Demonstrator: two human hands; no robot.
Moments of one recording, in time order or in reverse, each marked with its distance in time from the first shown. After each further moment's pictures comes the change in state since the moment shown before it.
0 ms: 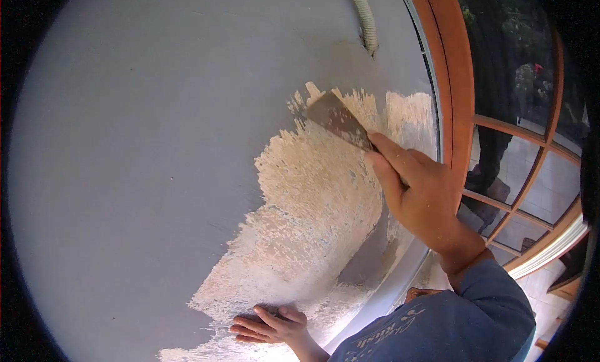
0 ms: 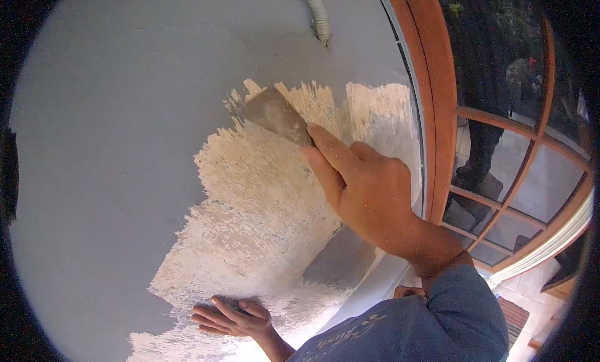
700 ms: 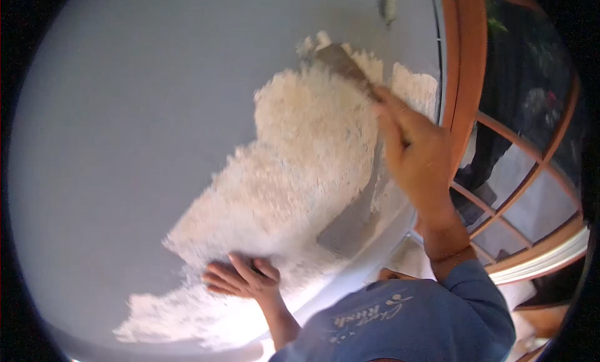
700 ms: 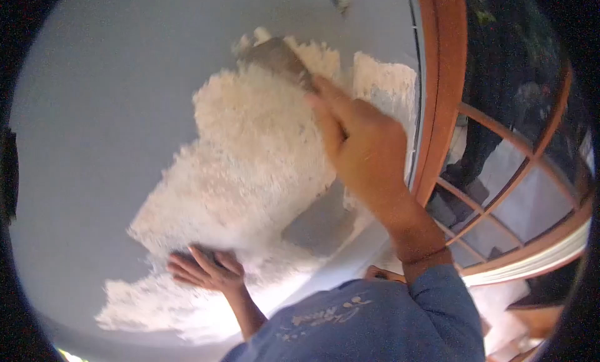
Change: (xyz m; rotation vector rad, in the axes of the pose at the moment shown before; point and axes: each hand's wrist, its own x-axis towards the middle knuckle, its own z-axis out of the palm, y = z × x) left_hand 0.004 0.004 0.002 -0.079 0.019 -0.007; right_hand 0.003 0.010 0.005 0.154 0.025 0.019
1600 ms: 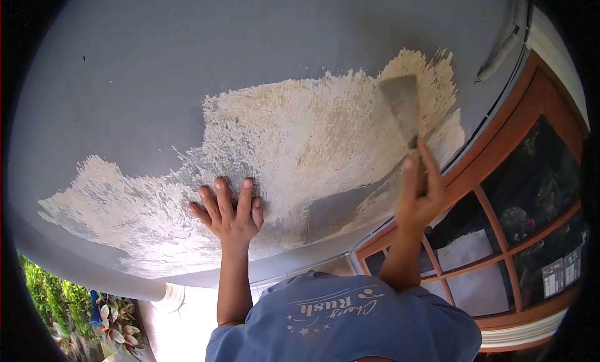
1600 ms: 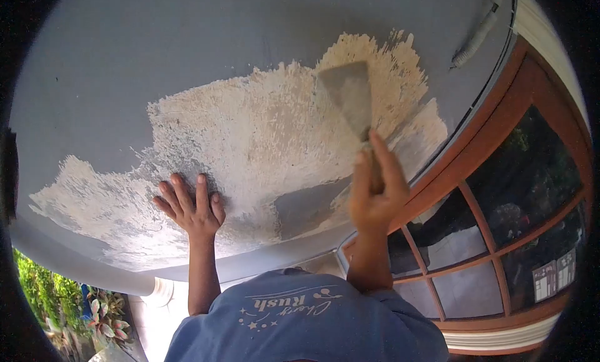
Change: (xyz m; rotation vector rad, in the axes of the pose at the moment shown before) left_hand -0.044 -0.012 0.007 -0.025 -0.031 -0.062; right_hand -0.059 -0.023 0.021 0.406 -0.102 -0.060
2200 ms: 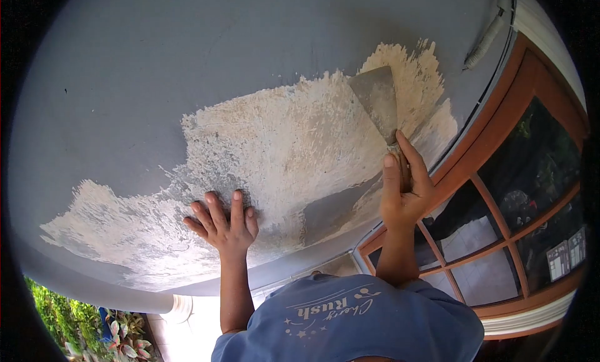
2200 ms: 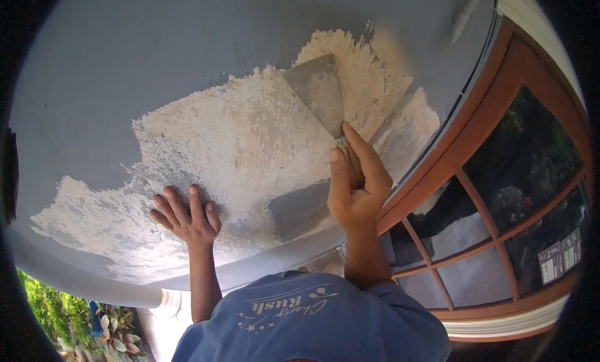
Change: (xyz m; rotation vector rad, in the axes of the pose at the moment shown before) left_hand -0.001 0.000 0.000 -0.006 -0.005 0.020; right_hand -0.006 0.000 0.008 0.082 -0.016 0.020
